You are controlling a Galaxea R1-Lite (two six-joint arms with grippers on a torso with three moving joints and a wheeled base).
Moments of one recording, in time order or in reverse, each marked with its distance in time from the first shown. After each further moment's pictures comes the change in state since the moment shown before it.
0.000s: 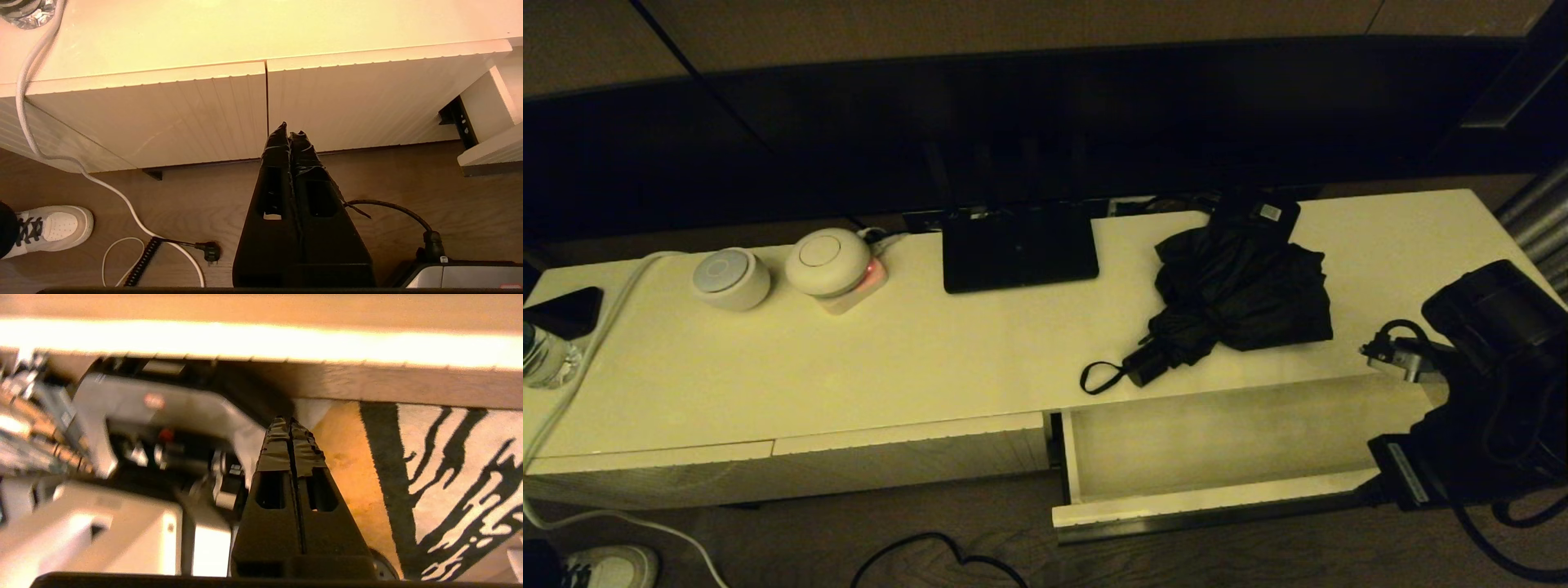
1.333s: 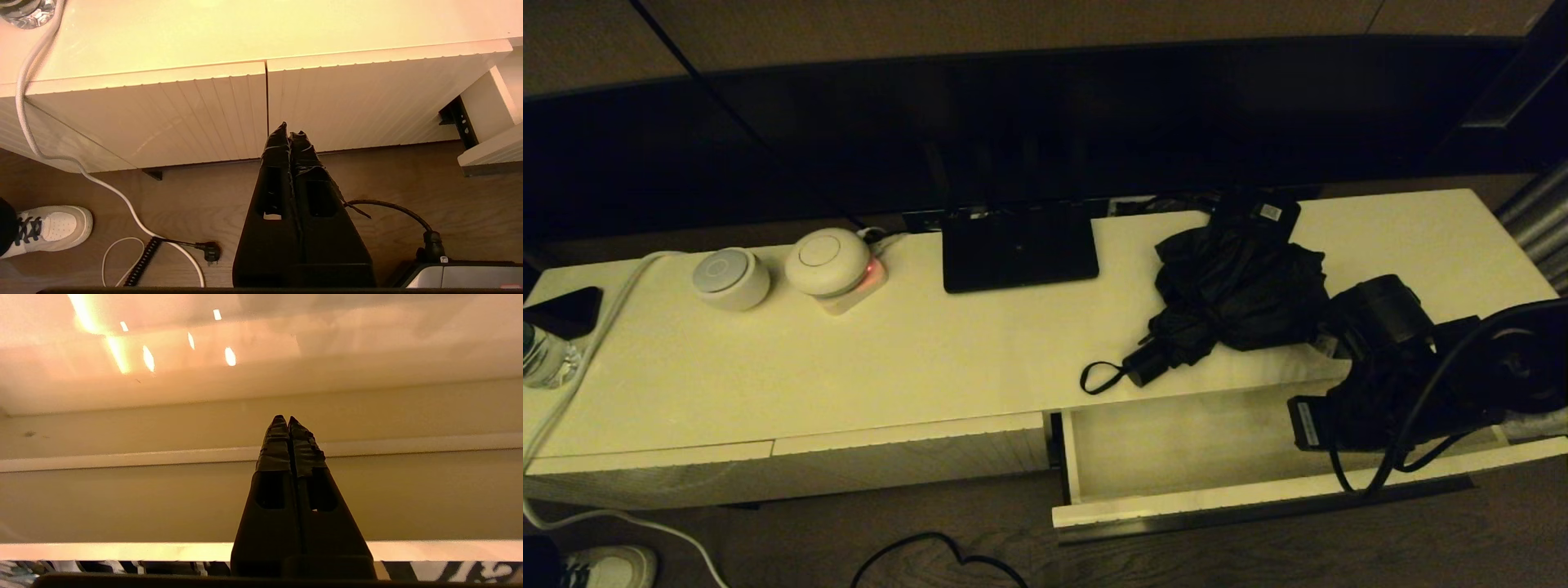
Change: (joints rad) left arm 0.000 0.000 0.000 0.000 0.000 0.000; right arm -0.013 0.247 0.004 -0.373 -0.166 0.045
